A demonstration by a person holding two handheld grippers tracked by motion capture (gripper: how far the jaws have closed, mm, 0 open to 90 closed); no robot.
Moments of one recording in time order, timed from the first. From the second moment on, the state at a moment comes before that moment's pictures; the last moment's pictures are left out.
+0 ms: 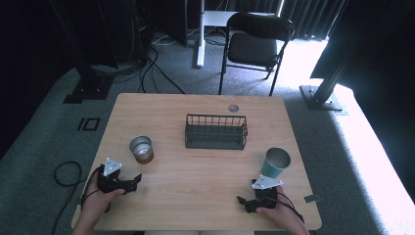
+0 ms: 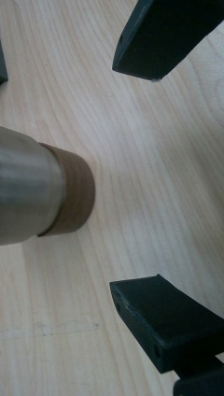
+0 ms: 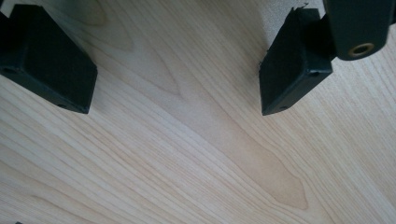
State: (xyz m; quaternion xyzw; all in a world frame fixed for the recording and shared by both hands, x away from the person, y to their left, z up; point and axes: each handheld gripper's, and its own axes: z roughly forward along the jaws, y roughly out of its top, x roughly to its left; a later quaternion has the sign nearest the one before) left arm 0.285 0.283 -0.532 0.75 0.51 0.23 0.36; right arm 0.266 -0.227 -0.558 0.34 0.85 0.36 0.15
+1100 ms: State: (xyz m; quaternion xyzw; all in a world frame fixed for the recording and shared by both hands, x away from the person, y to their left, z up) left arm 0.327 0.272 -0.511 0.73 0.50 0.26 0.39; right arm 0.266 -0.226 -0.558 0.34 0.85 0.36 0.15
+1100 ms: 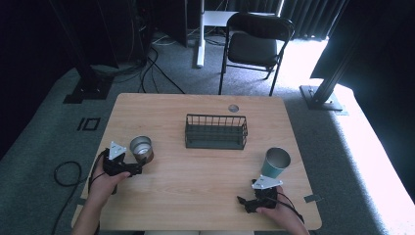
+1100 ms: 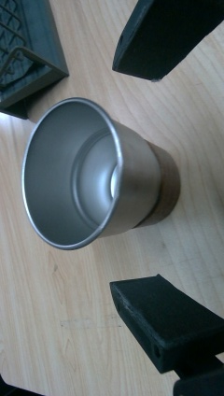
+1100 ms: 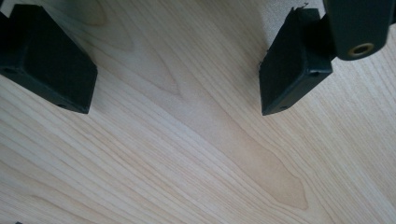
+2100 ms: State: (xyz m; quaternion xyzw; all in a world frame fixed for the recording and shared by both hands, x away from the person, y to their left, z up) left arm 0.363 0.253 -0.512 0.72 0.50 0.26 0.40; right arm 0.266 -0.227 -0.558 0.34 0.85 0.36 0.15
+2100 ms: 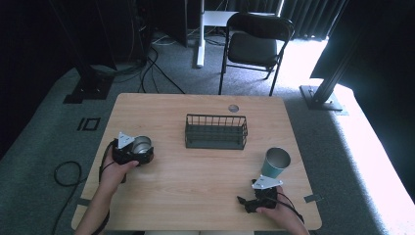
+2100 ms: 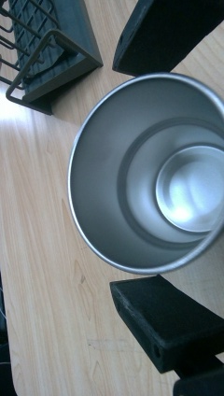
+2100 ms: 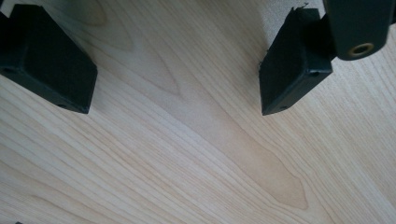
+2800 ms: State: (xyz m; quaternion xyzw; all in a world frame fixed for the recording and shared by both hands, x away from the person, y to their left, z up) left arm 0.373 0.246 -0.520 0.72 0.50 0.28 0.39; right arm 0.266 -0.227 -0.558 0.34 0.85 0.36 0.15
